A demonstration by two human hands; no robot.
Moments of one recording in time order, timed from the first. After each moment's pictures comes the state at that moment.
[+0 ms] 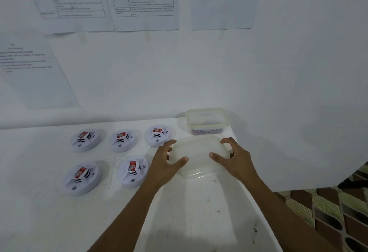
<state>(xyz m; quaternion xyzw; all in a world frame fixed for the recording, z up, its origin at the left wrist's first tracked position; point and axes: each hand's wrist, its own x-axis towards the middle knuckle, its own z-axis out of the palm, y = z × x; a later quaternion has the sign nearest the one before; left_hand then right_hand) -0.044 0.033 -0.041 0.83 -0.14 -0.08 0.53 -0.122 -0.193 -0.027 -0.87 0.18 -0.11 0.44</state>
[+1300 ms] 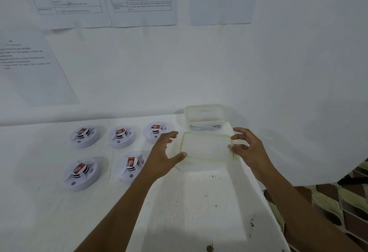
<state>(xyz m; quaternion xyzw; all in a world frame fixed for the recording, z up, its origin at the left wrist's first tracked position) -0.040 0.037 -0.032 0.83 -0.24 -0.03 0.51 -0.134 -0.230 -0.015 -0.73 0.17 -0.14 0.65</state>
